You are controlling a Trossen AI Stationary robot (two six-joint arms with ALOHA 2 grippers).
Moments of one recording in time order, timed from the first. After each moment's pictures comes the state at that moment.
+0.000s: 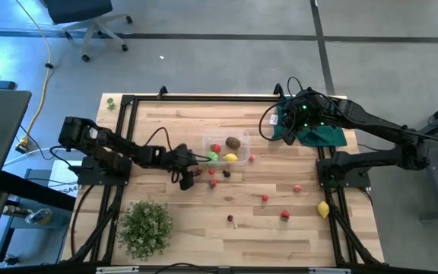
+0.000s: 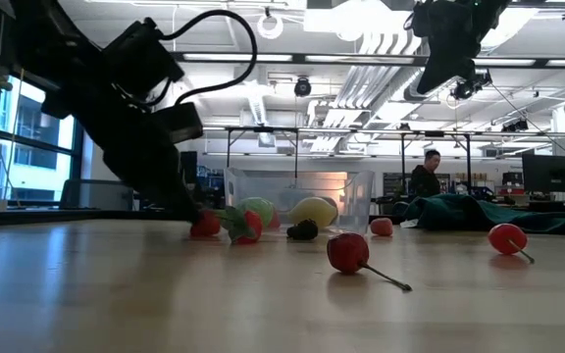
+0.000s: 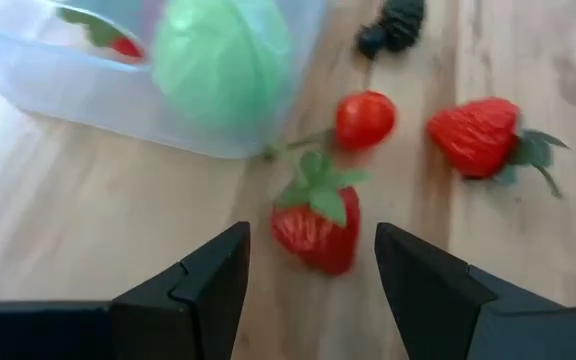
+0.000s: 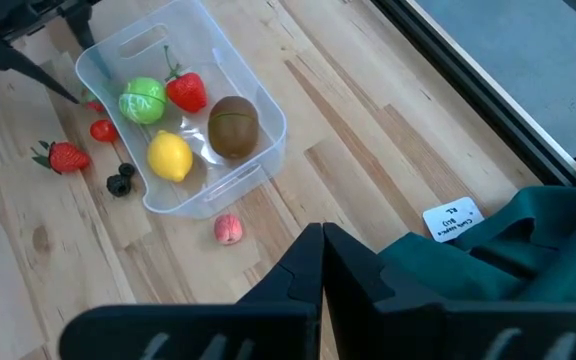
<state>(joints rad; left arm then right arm) 0.10 1.54 0.46 0.29 -0.10 -0.25 -0.44 1.03 1.06 -0.91 0.00 0.13</state>
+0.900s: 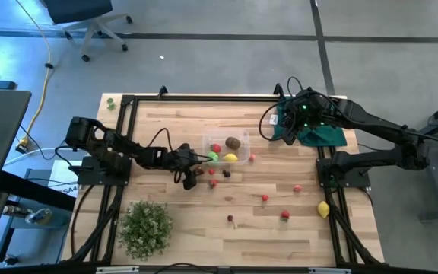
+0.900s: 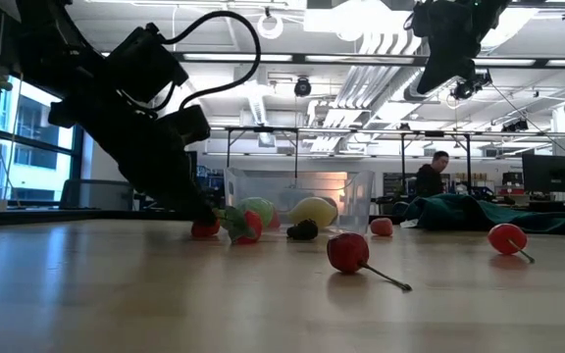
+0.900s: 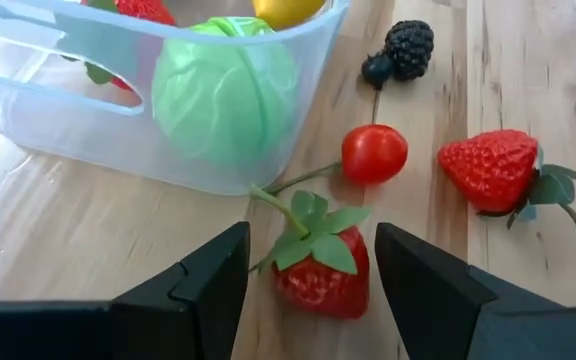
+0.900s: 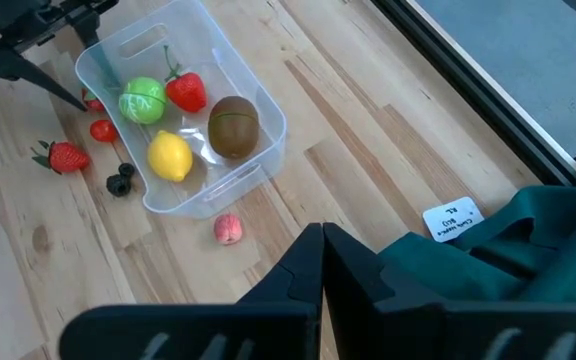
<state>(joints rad) 0.10 1.61 0.46 0.42 -0.12 -0.23 -0.44 1.03 1.06 -0.91 0.00 0.13</state>
